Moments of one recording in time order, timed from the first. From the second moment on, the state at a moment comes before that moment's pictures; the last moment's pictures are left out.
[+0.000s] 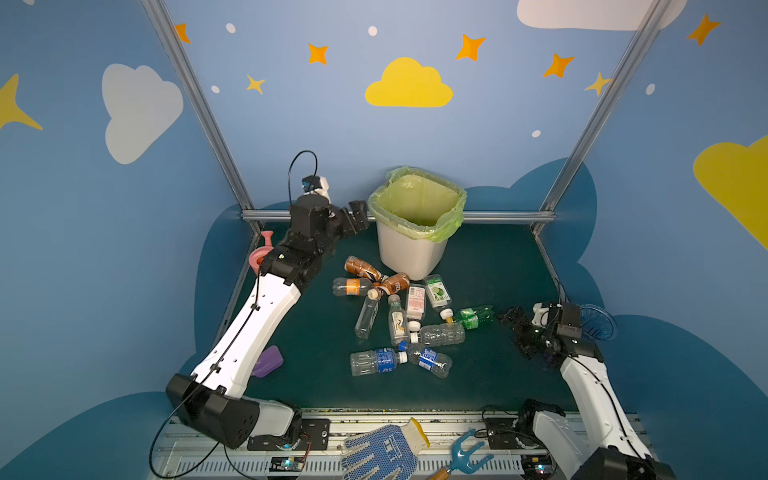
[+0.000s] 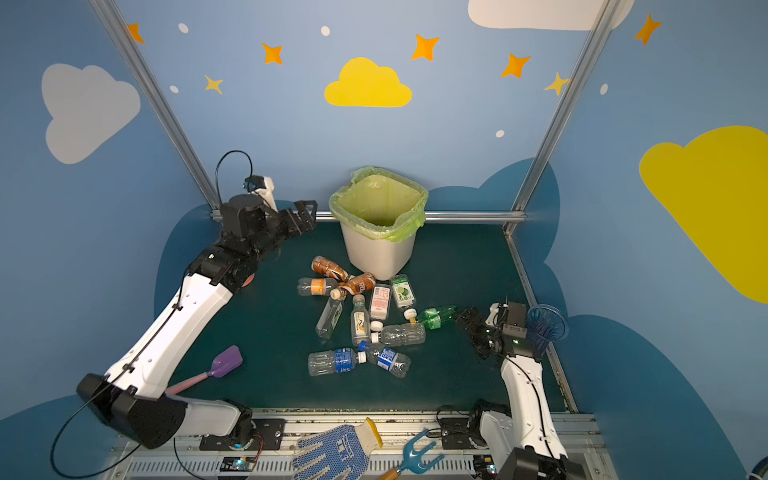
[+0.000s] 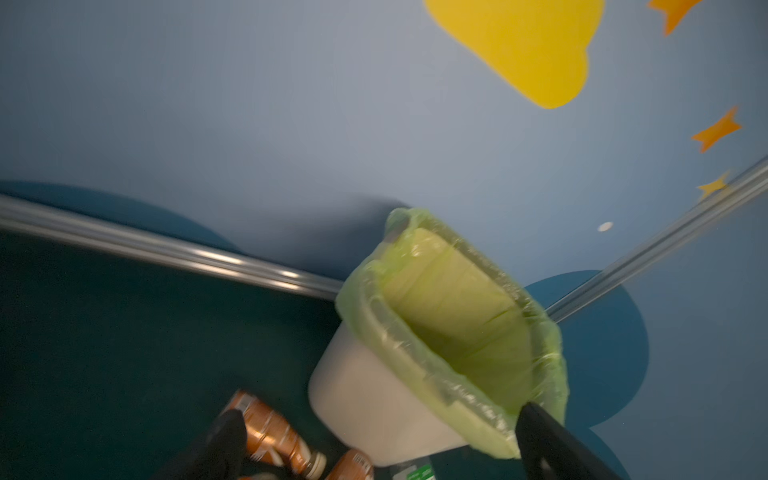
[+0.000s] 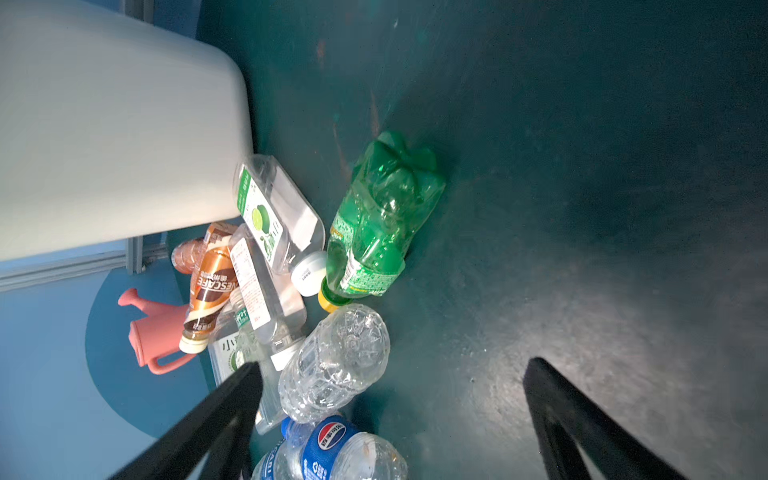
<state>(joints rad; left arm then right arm) -0.33 1.33 1.44 -0.40 -0.10 -0.55 -0.13 0.91 0.55 -0.58 -0.46 0.74</state>
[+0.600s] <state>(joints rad) -0.17 0.78 0.67 -0.44 -0.13 -0.68 0.15 1.30 0.75 -0.50 -0.24 1.01</state>
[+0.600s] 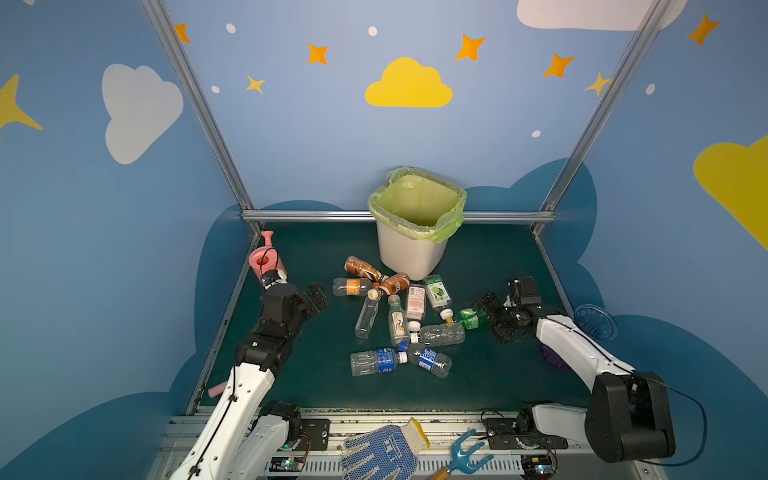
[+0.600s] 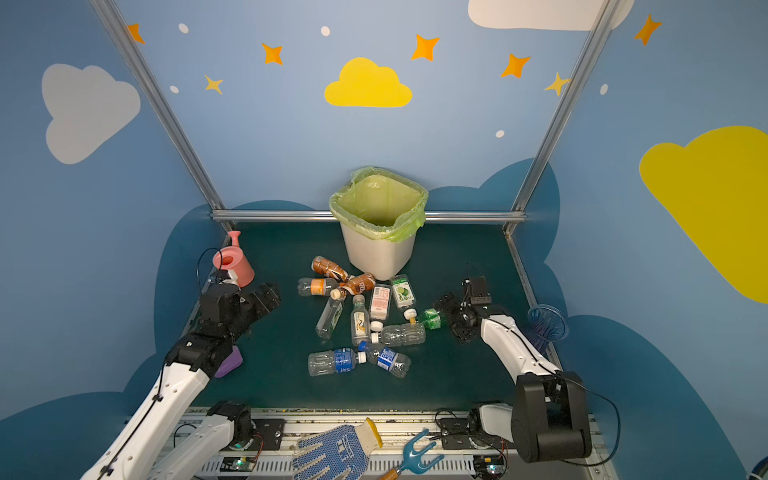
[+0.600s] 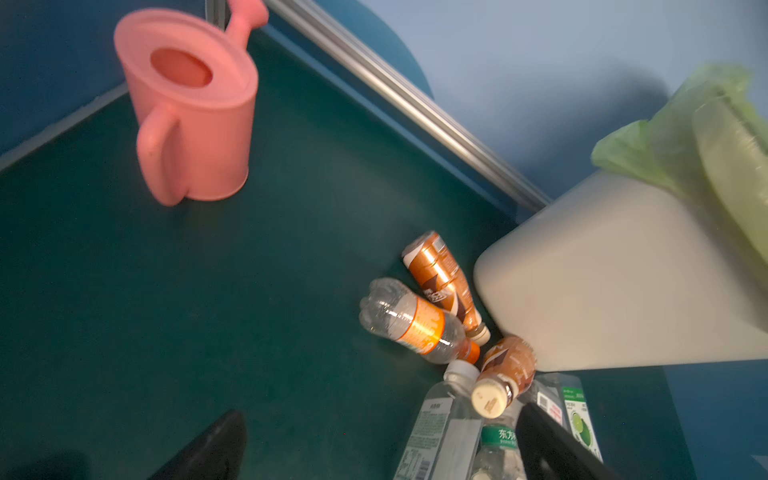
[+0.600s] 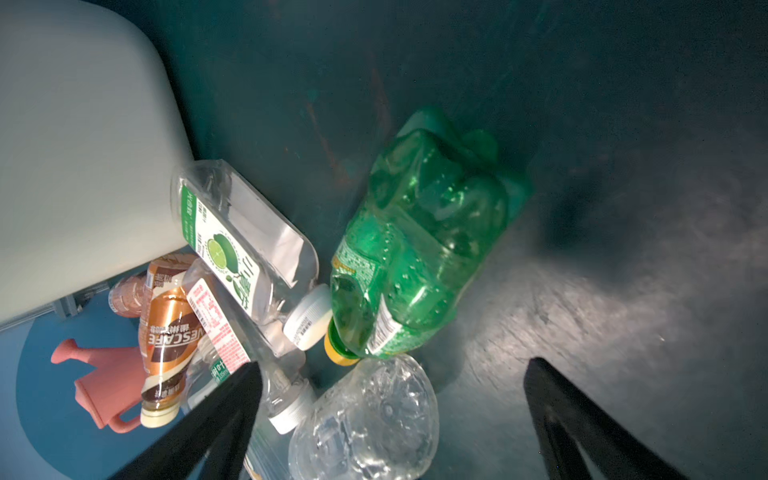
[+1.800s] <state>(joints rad) -0.09 0.67 0.56 -0.46 -0.13 -0.72 0.13 1.82 1.22 -0.69 -0.19 0.88</state>
